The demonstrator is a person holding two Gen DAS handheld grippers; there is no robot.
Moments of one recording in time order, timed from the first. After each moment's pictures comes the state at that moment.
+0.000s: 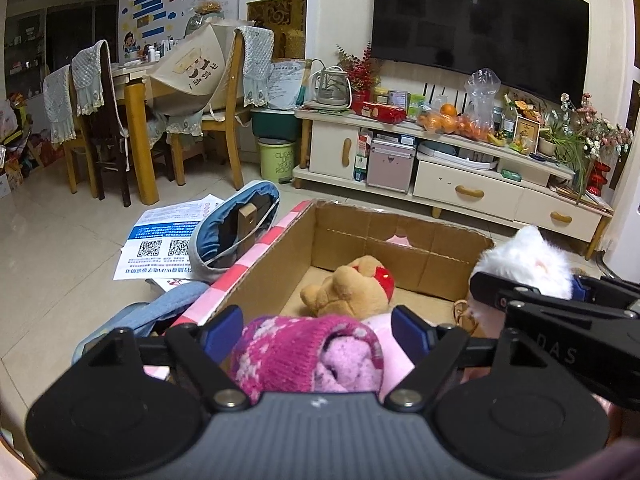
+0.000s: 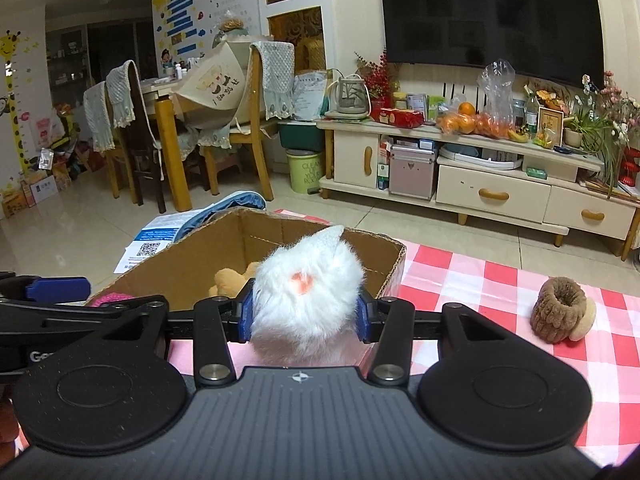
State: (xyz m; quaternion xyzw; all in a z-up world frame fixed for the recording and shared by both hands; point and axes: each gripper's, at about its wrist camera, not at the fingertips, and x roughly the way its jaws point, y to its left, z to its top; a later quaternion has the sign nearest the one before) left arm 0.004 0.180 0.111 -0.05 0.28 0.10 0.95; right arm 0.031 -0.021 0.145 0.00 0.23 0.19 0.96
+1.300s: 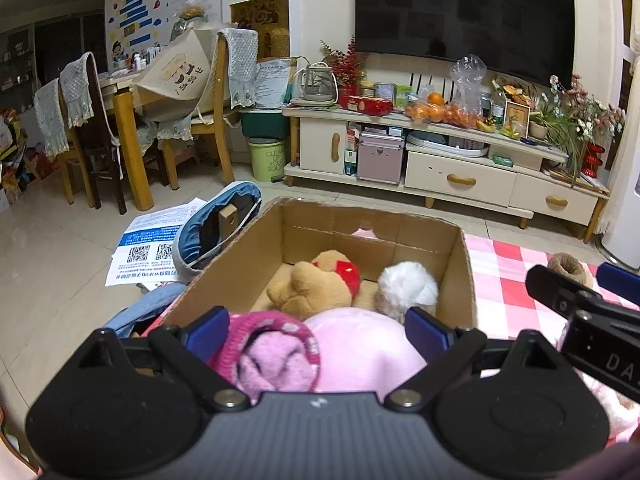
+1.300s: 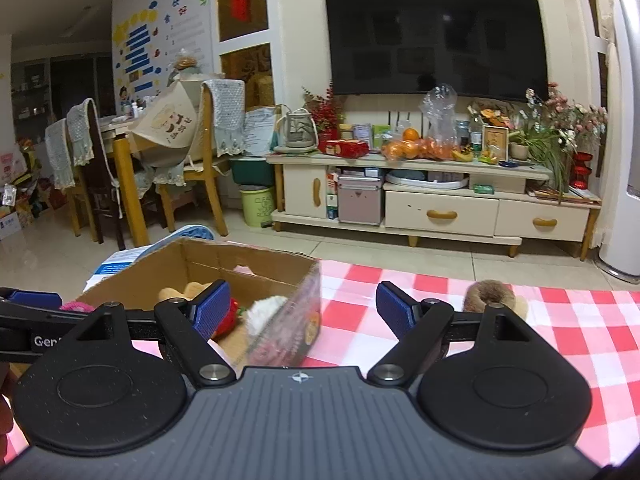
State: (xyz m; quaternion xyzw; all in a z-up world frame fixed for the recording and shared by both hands) left arm 0.008 0.137 0.112 -0.02 0.29 0.10 0.95; right arm 0.010 -0.060 0.151 0.02 0.18 0.11 0.98
